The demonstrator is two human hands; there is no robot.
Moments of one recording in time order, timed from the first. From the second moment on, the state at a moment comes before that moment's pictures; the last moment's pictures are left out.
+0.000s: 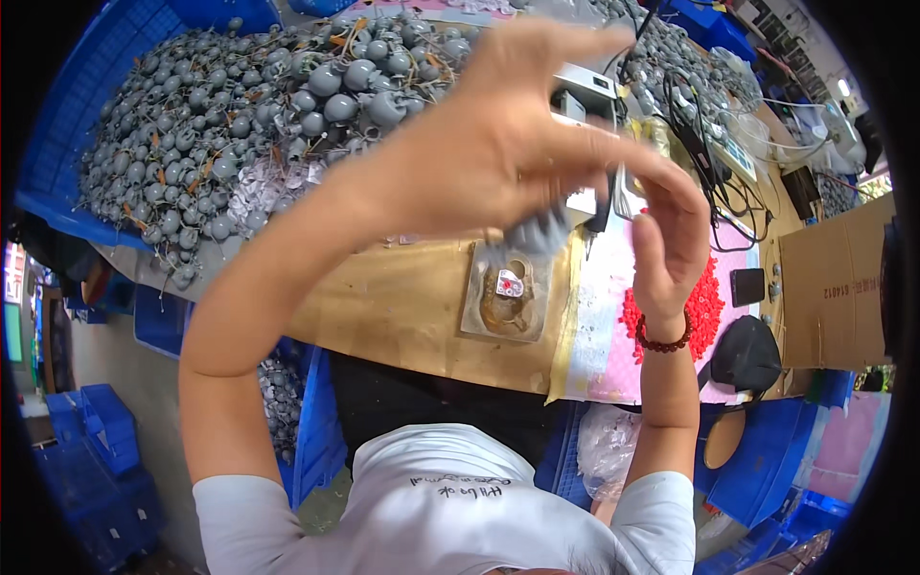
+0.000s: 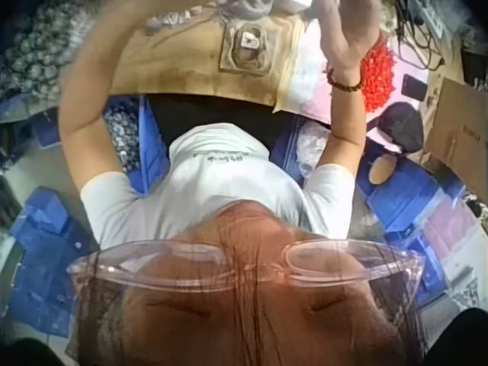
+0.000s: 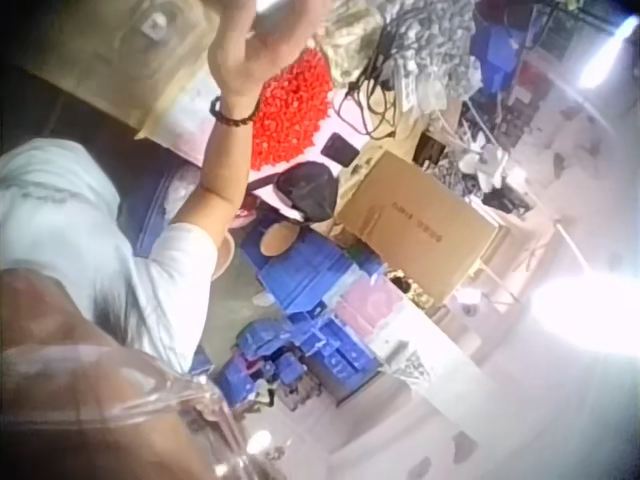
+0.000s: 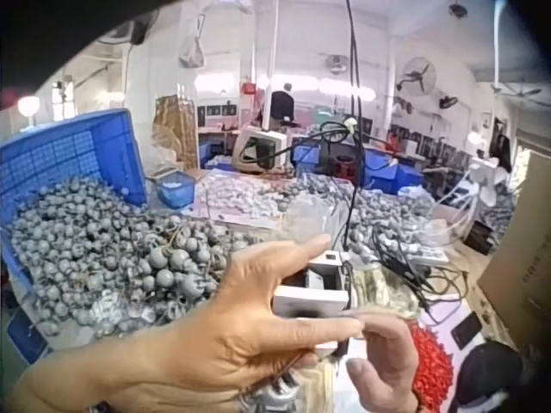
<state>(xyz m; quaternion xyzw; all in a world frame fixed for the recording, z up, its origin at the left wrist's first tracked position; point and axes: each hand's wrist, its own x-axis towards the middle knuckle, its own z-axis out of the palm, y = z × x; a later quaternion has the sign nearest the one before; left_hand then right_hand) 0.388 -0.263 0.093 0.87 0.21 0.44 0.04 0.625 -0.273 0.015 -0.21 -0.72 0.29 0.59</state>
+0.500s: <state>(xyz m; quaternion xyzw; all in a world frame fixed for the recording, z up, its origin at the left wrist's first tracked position) 0.415 -0.387 -0.048 0.16 0.20 0.43 0.87 0.625 -0.325 -0.023 -0.40 -0.77 0.38 0.33</state>
